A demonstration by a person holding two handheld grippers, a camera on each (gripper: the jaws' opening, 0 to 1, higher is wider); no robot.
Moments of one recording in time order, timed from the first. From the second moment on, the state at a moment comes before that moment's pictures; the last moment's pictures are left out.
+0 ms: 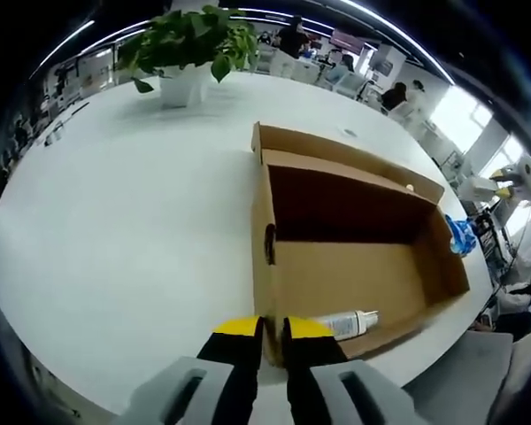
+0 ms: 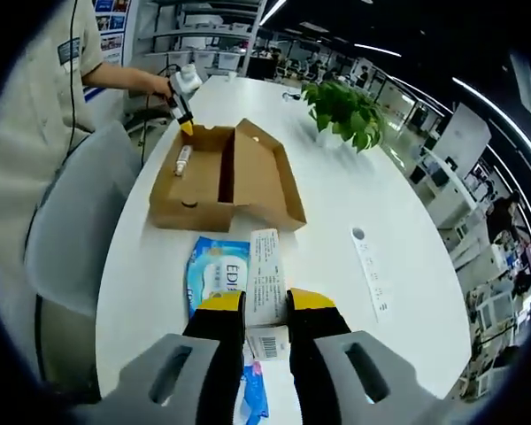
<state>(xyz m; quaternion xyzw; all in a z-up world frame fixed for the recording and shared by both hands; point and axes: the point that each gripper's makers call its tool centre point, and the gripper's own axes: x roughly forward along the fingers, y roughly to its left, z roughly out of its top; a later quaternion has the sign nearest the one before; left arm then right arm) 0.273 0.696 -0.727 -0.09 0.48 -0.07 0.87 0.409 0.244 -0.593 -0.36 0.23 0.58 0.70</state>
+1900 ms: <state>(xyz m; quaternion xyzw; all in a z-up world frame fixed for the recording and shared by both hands) 0.275 0.696 -0.731 -0.06 0.51 -0.07 0.85 0.452 0.121 -0.723 -0.45 0.36 0.54 0.61</state>
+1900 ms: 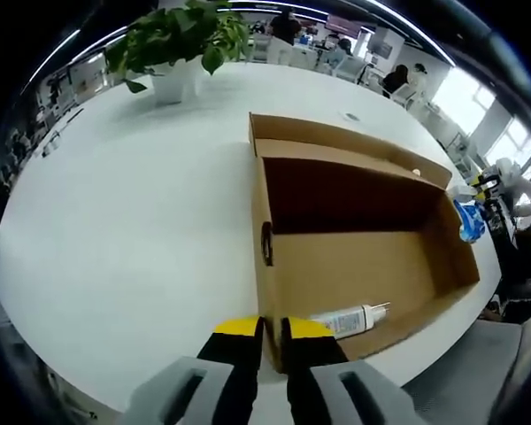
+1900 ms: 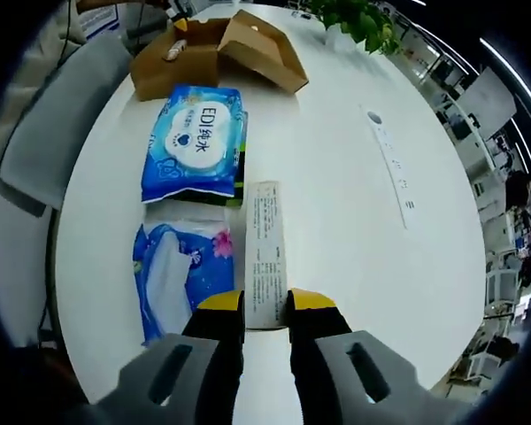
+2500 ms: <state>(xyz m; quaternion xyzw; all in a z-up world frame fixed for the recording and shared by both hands) 0.275 0.696 -0.730 -0.05 0.51 -0.07 0.85 0.454 0.101 -0.746 -0.47 0.39 0.52 0.60</state>
